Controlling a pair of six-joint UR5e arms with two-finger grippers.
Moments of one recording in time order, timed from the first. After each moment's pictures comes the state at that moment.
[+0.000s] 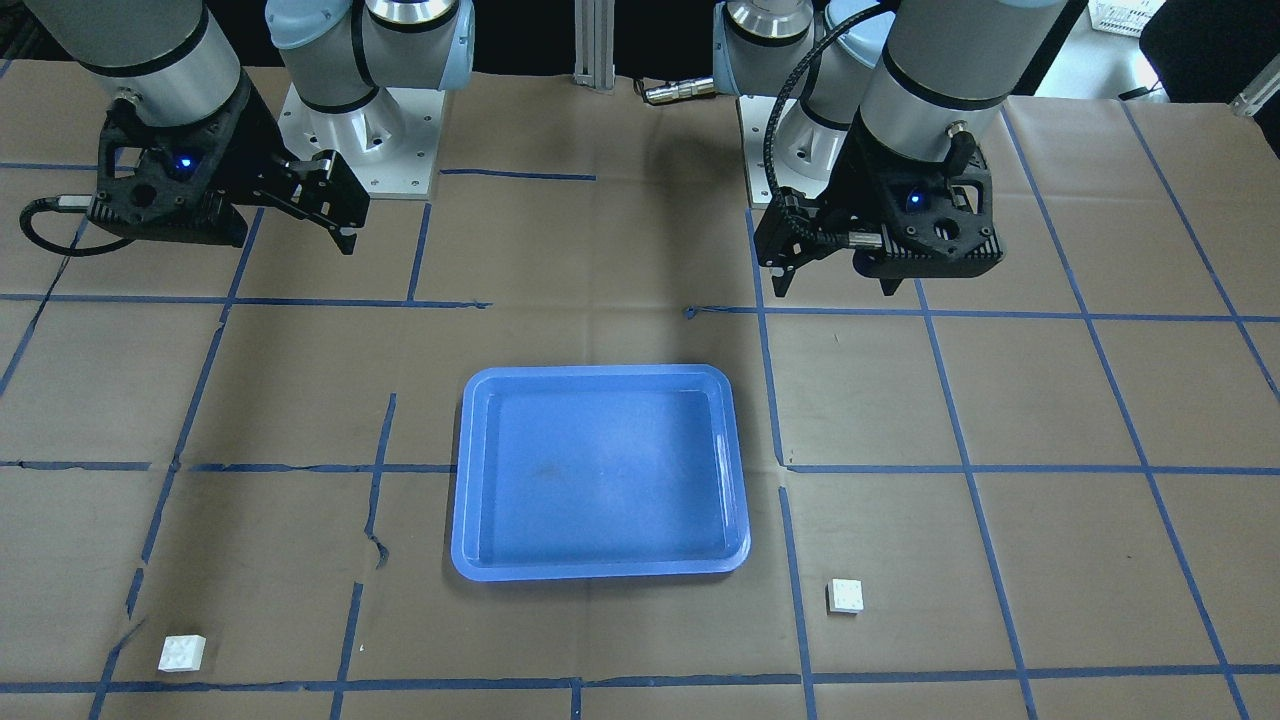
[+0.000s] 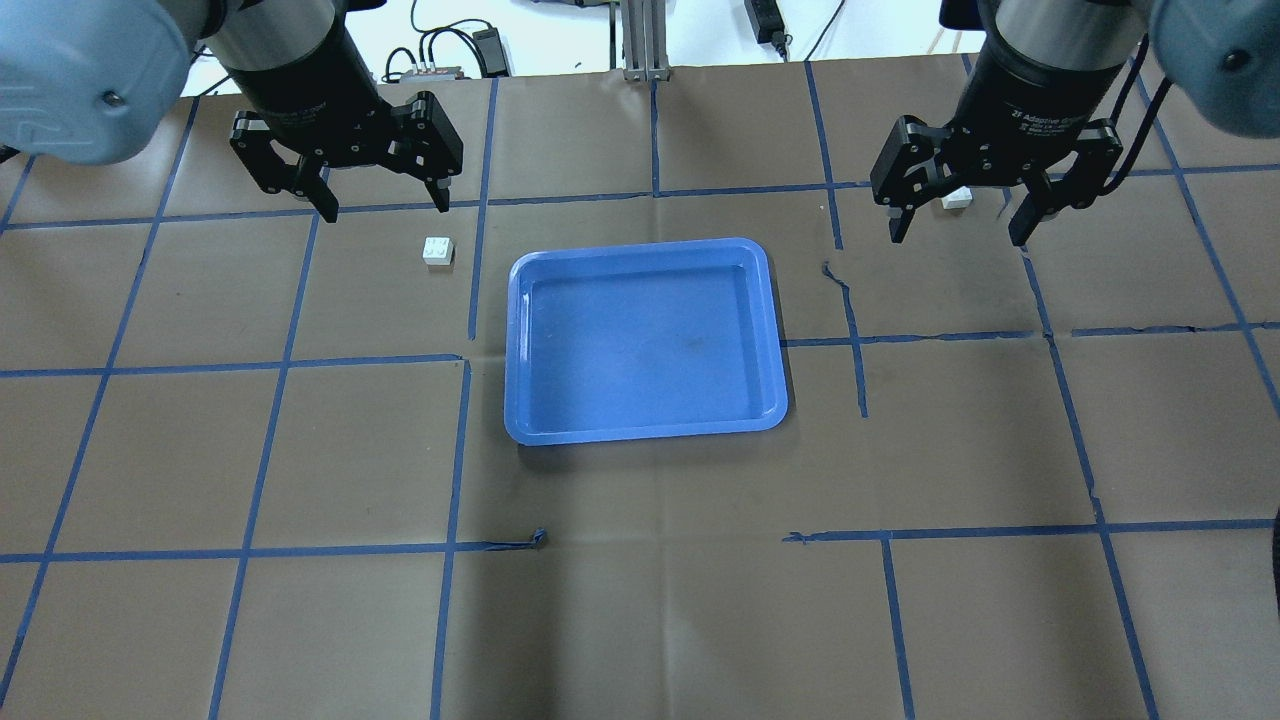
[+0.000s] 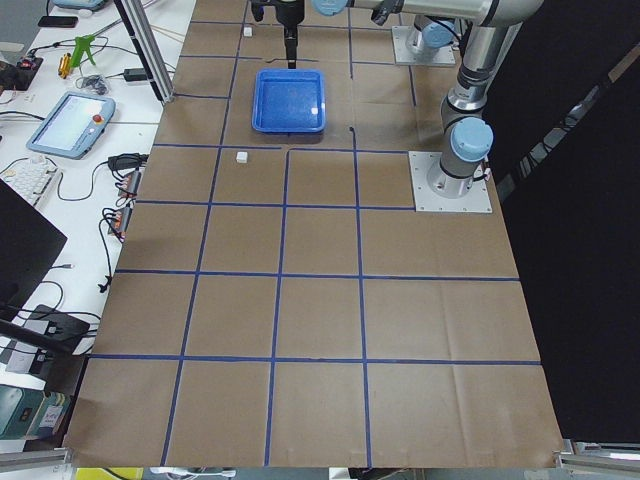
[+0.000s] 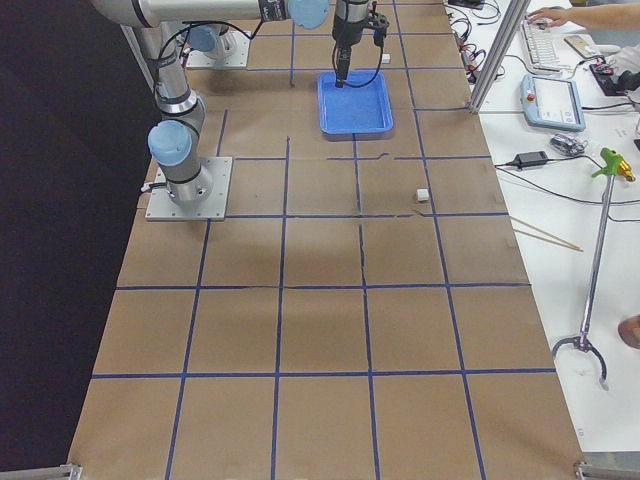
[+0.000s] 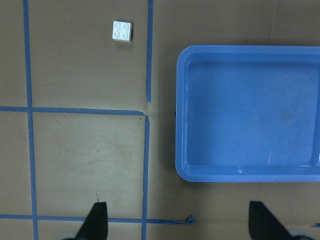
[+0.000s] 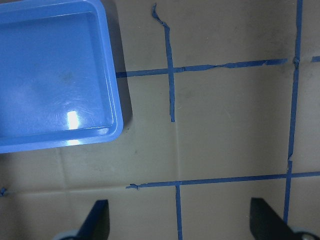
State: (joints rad) left arm -1.63 -1.67 -1.44 -1.60 1.56 -0.11; right arm 1.56 -1.54 1.51 -1.44 -1.55 0.06
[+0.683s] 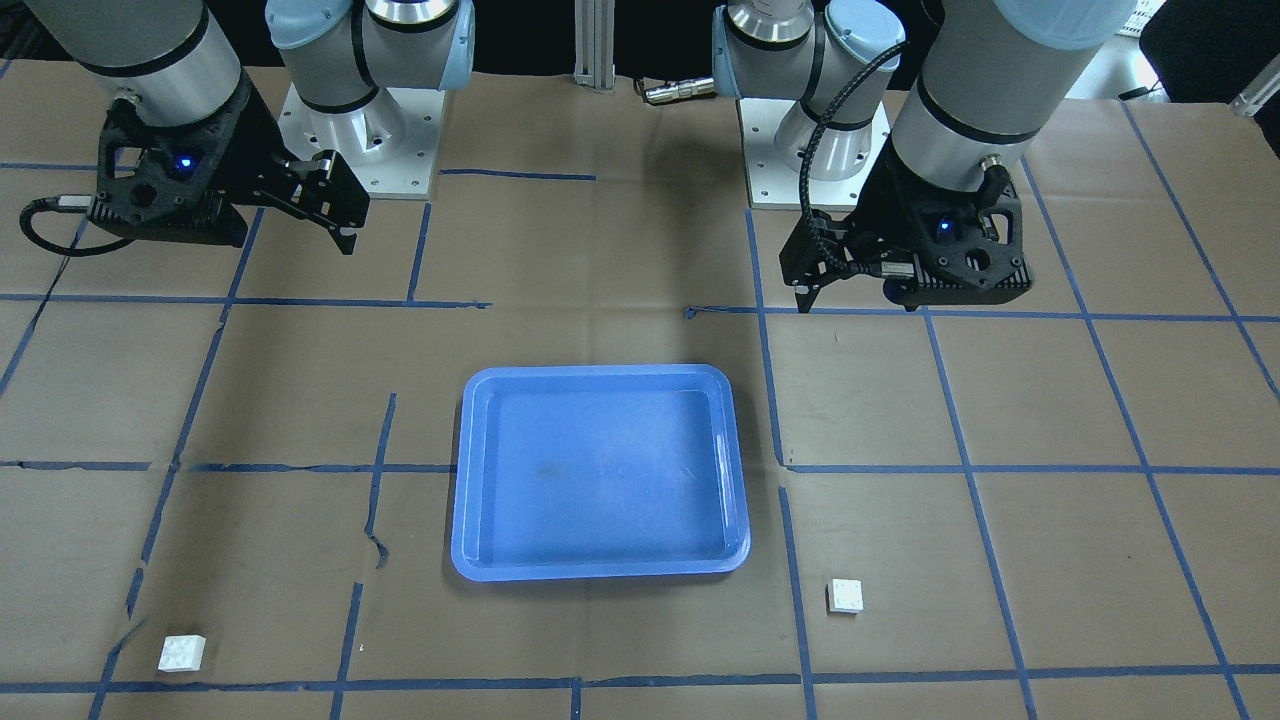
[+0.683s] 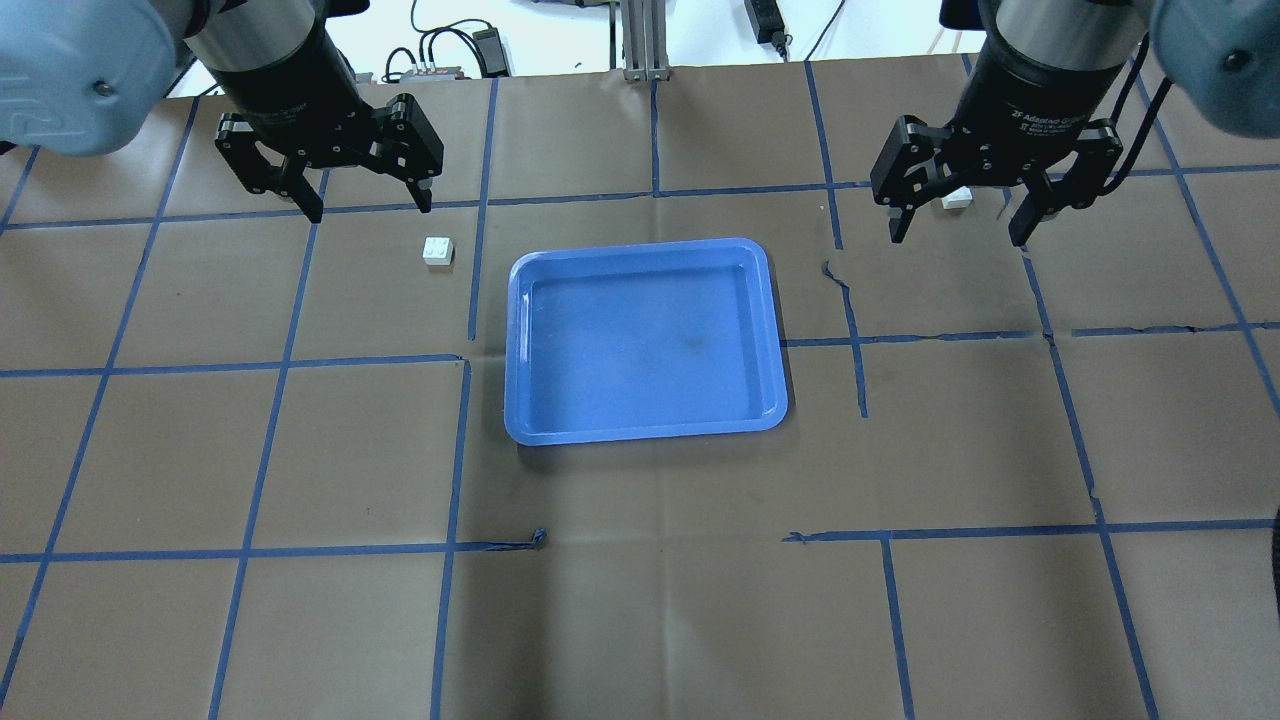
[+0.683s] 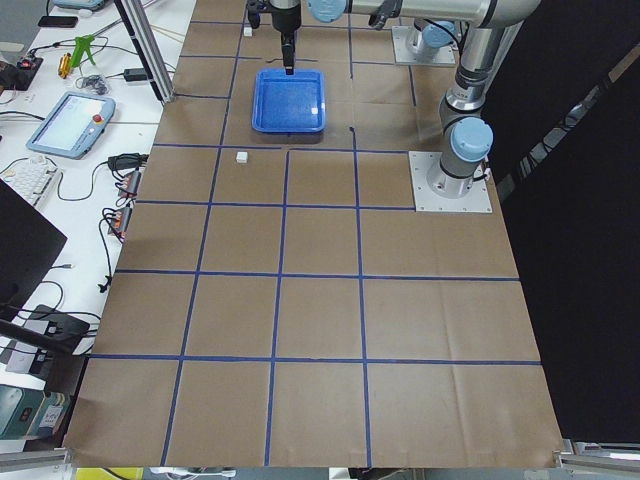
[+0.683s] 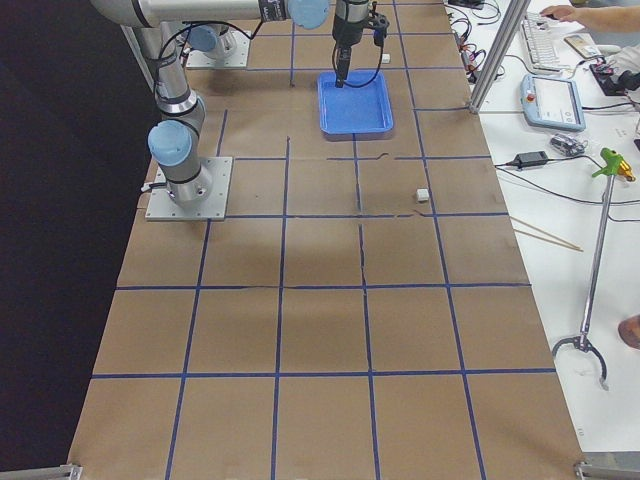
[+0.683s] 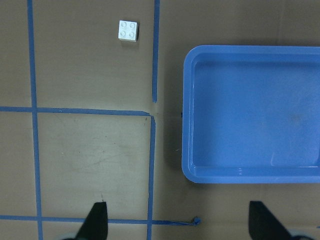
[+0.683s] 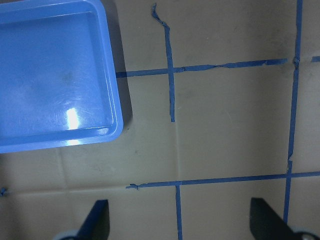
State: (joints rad) left arm -1.58 -1.70 -1.45 -1.60 1.56 -0.05; right arm 1.56 -1.54 1.51 -1.44 -1.55 0.06
